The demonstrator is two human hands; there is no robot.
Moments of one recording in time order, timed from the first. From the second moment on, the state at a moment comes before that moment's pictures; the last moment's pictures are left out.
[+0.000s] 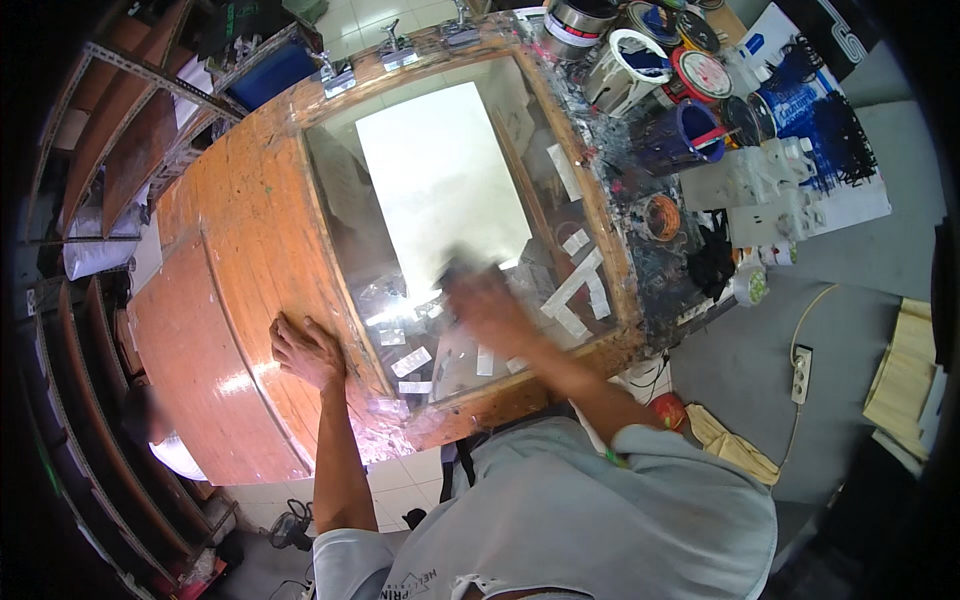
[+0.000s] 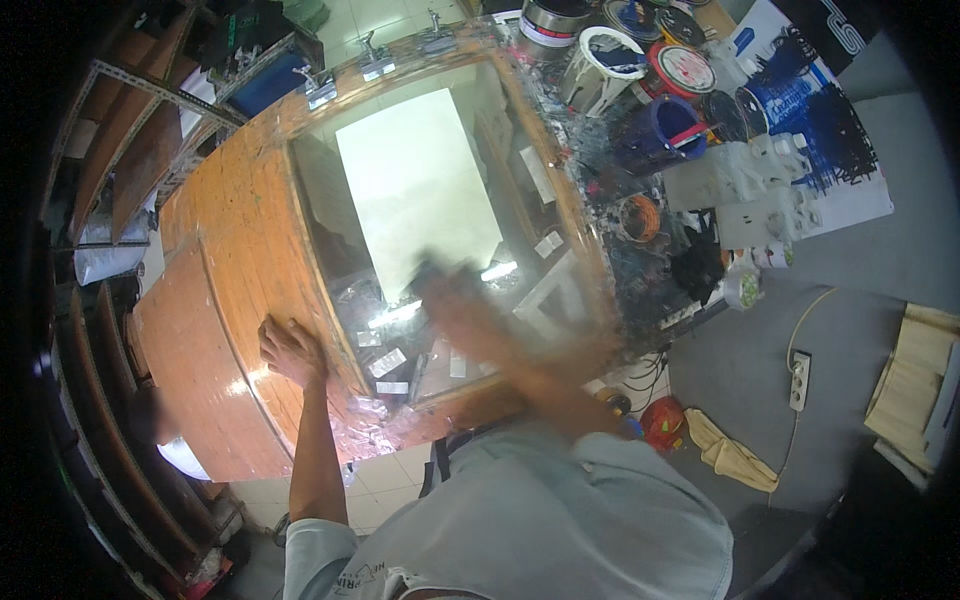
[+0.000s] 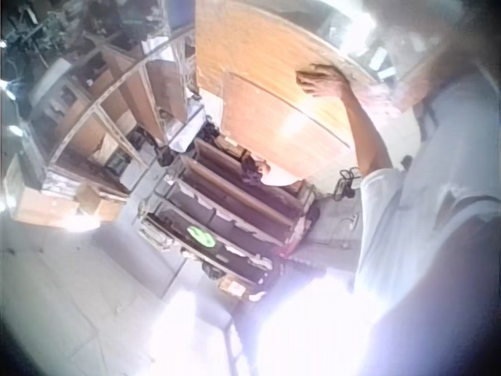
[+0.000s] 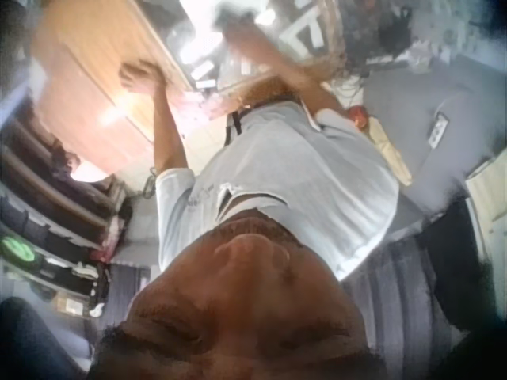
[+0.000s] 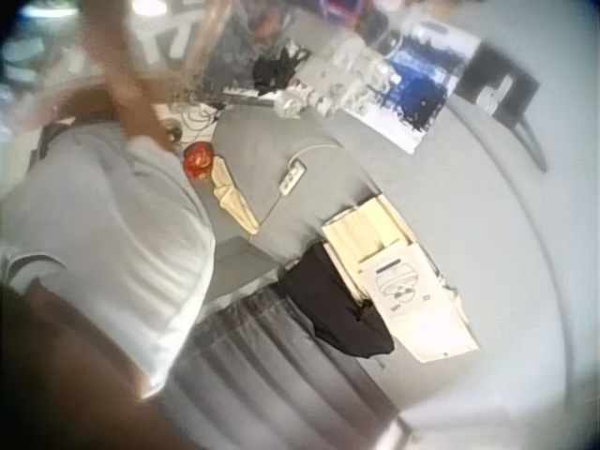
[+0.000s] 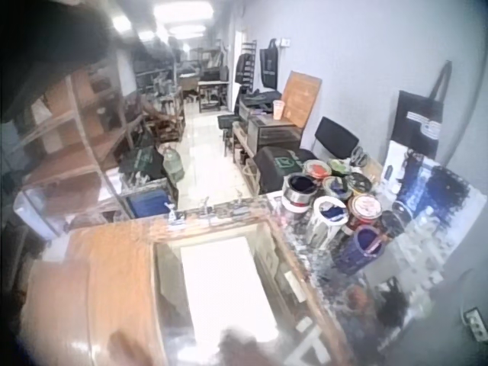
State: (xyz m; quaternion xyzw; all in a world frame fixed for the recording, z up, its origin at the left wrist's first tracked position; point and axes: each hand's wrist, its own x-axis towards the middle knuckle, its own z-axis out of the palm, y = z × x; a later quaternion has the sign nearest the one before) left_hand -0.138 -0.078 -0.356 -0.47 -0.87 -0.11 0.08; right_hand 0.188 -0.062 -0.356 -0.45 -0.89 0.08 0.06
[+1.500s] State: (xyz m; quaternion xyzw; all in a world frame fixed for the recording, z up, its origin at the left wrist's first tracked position) left_hand -0.141 -0.070 -0.373 -0.44 -0.89 -0.01 0.12; right_hand 0.416 -0.008 -0.226 -0.66 -0.53 -0.07 0.53
